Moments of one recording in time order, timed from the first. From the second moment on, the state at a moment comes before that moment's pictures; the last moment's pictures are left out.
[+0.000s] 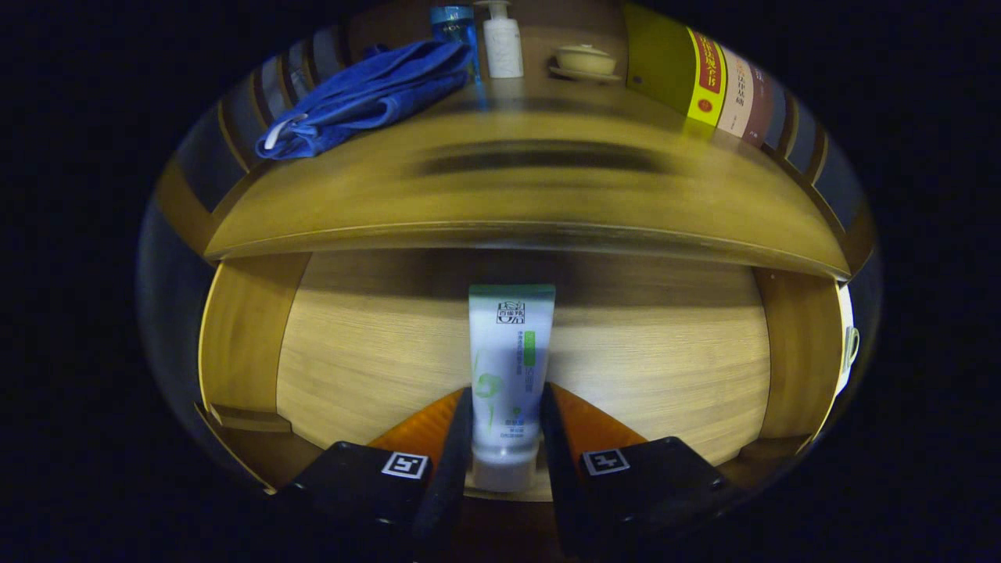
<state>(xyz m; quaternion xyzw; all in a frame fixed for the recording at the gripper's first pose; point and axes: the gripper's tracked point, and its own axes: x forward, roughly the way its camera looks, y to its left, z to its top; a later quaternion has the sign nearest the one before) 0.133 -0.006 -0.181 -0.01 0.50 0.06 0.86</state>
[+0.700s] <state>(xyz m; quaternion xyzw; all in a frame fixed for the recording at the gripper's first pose) 0.098 -0.003 -0.120 0.05 0.41 0.08 0.91</state>
